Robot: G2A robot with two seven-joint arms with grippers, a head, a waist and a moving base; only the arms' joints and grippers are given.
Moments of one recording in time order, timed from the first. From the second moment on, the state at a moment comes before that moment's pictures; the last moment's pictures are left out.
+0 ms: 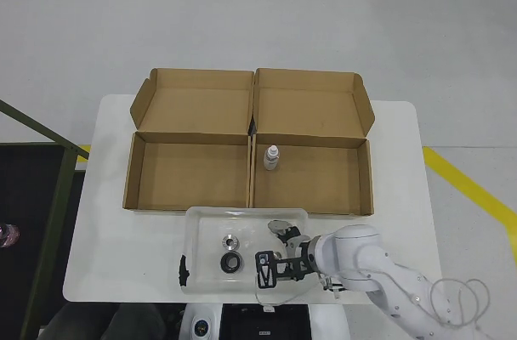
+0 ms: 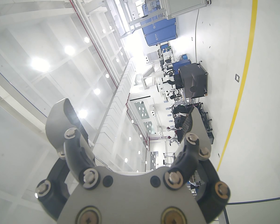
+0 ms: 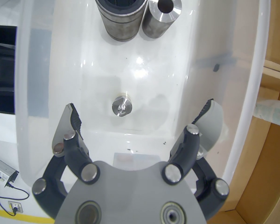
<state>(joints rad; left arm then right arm) -0.19 -0.18 -0.57 -1.44 2.04 -0.23 0.13 -1.16 -1.04 0.82 -2.03 -1.28 -0.85 0.97</state>
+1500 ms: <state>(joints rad) -0.19 -0.18 -0.57 -1.44 2.04 -0.23 0.13 -1.06 -1.00 0.78 -2.09 -1.34 -0.78 0.66</state>
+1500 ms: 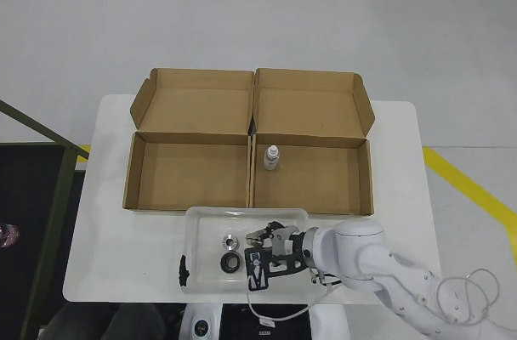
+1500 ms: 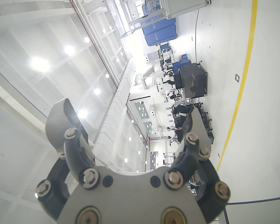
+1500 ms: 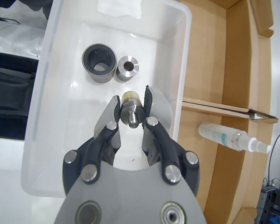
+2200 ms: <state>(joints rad) -0.19 -0.18 -0.57 -1.44 2.04 -0.23 0.13 -1.11 -0.98 0.95 -2.05 -1.49 -0.76 0.23</state>
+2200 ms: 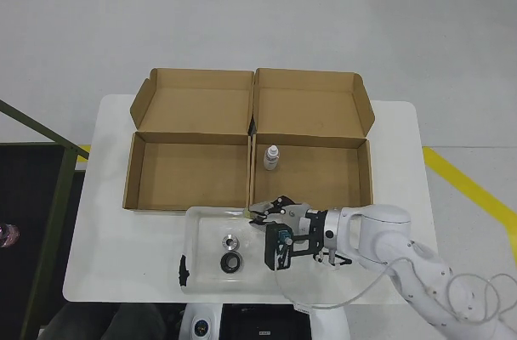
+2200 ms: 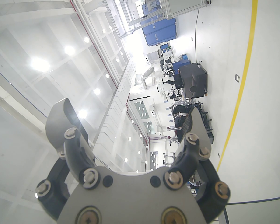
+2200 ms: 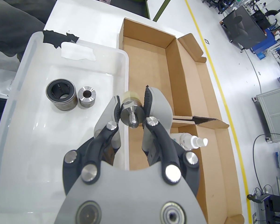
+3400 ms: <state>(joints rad) -0.19 -0.18 -0.57 -1.44 2.04 -0.23 0.13 -1.05 -0.98 1.09 -1.83 -1.33 -0.81 0.28</state>
